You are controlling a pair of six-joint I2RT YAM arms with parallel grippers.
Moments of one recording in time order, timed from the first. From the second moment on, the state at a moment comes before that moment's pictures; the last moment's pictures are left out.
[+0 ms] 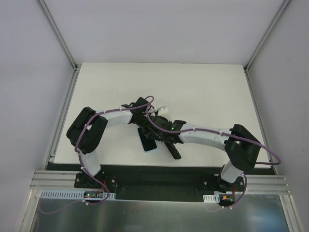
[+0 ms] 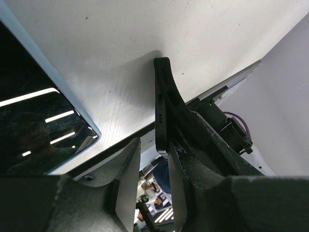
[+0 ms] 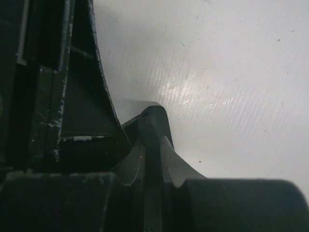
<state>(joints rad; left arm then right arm) -0.62 1.80 1.02 -0.41 0.66 -1.05 1.08 1.65 1.08 -0.57 0.49 0.62</state>
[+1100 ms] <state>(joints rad) -0.64 1.89 1.10 -0.44 0.74 -1.13 1.08 1.56 0.98 -0.53 0.48 0.59</state>
